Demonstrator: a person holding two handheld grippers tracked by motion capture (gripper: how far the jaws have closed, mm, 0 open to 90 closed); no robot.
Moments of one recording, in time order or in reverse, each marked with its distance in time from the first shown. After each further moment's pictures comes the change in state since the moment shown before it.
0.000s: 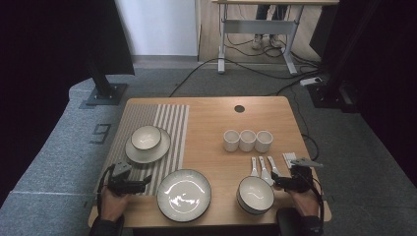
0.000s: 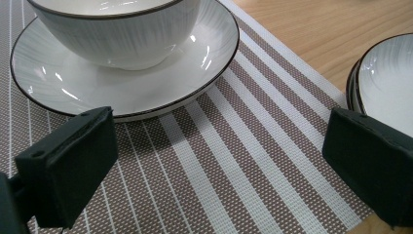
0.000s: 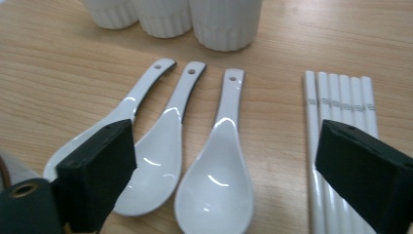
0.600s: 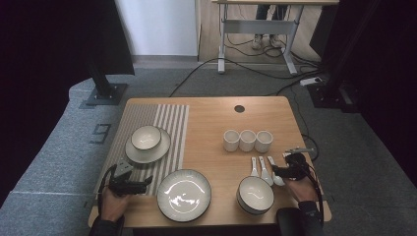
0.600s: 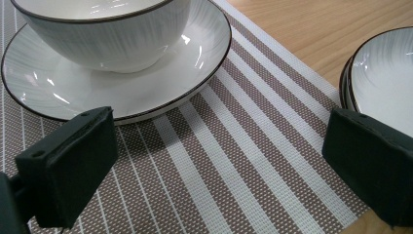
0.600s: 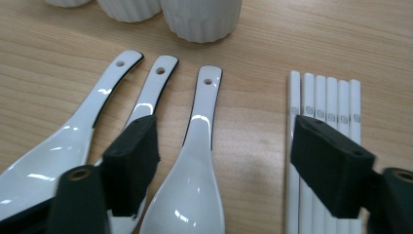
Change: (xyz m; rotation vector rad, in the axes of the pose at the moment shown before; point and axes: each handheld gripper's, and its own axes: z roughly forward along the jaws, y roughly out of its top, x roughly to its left) left arm -0.003 0.000 0.001 0.001 -0.008 0.025; right arm -0.006 0.030 0.026 0.161 -0.068 -0.029
